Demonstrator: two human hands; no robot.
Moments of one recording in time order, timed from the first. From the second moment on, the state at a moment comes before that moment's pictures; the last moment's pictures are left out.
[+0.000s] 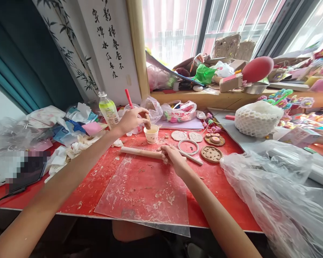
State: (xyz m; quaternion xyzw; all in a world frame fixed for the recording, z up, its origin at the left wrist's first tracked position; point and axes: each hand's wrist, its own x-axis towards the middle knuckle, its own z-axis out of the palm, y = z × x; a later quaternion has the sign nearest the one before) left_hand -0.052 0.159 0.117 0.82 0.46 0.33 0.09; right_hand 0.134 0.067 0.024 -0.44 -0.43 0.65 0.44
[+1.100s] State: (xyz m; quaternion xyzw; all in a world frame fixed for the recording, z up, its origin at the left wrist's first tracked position) left_hand -0.036 0.185 0.100 0.87 0.47 0.15 -0.03; right_hand 0.131 0.064 0.034 -0.44 -0.46 0.63 0.44
